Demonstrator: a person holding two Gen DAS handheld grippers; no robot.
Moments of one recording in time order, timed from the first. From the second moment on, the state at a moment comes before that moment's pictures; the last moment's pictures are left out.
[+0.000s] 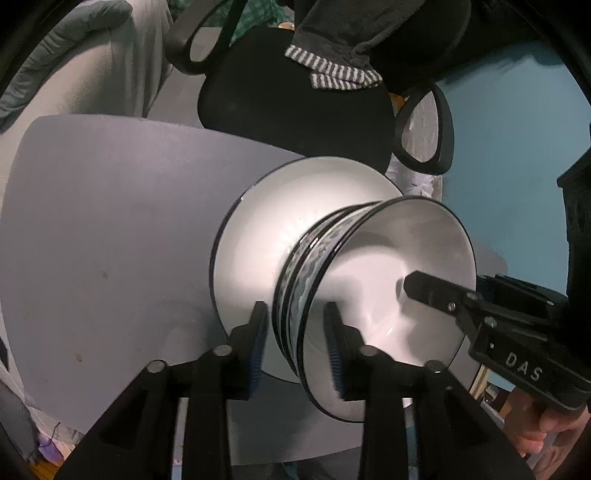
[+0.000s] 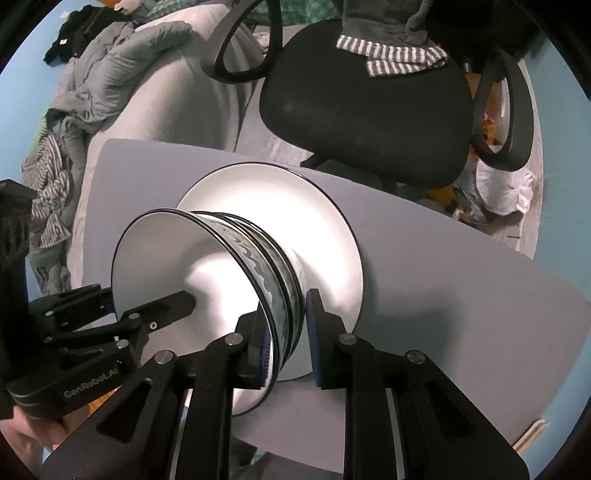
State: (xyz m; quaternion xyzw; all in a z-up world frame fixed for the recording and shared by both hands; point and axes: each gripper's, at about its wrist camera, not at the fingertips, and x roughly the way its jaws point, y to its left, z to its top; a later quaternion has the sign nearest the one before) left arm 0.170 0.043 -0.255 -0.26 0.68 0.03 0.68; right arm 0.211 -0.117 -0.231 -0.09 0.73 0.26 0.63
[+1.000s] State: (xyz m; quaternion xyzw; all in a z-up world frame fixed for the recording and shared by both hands) left arm 0.126 0.037 -0.121 -0.18 0.55 0.12 0.80; right arm 0.193 -0.161 -0.083 -0.08 0.58 0.25 0.77
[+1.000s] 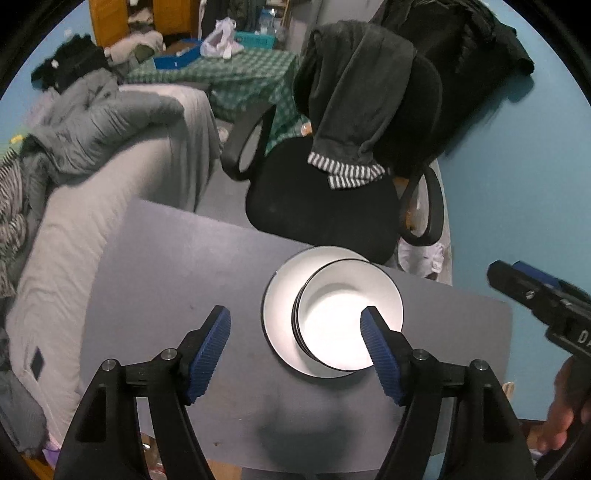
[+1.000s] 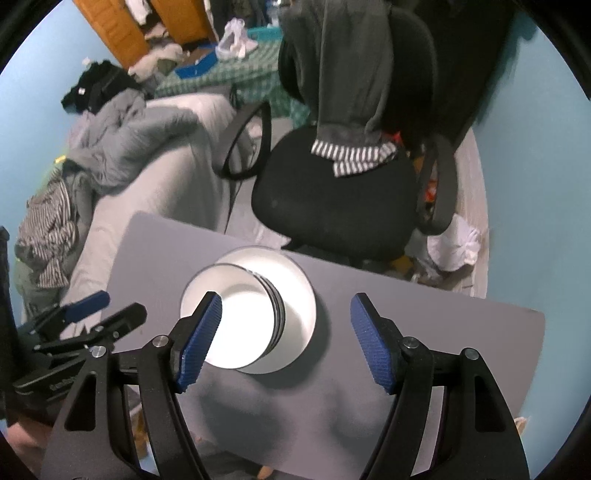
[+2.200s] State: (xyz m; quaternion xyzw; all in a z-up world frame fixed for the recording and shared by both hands) left arm 0.081 -0.004 -0.019 -0.15 0.49 0.11 0.85; right arm 0.127 -0.195 0.010 -0.07 0.47 0.23 0.85
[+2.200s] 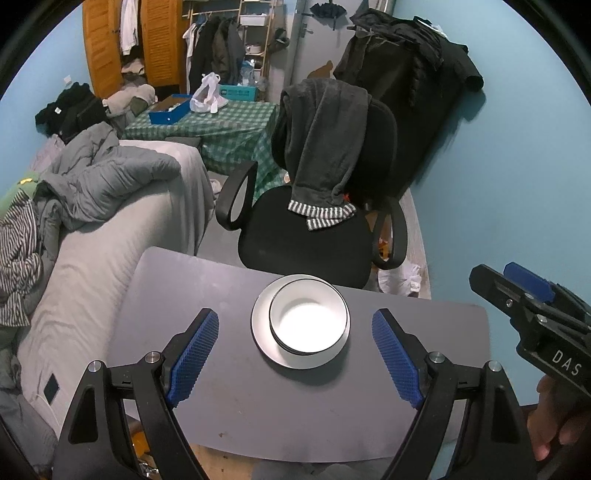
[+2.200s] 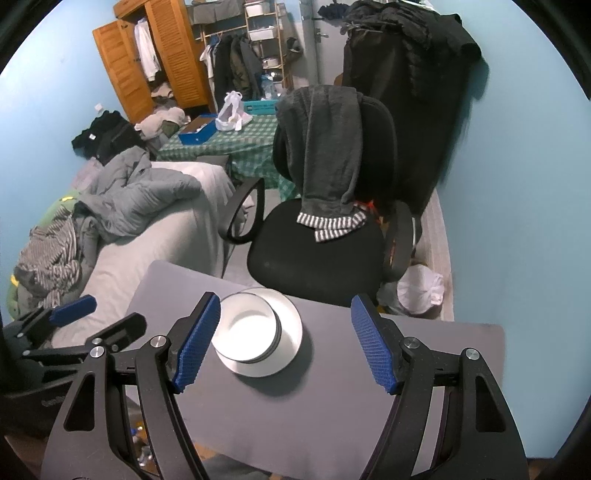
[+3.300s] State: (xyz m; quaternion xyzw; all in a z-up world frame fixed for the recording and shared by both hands) left arm 0.066 -0.011 -0.018 -0.14 0.48 0.11 0.86; right arm 0.124 -0.207 0.011 -0.07 0.48 0.23 0.85
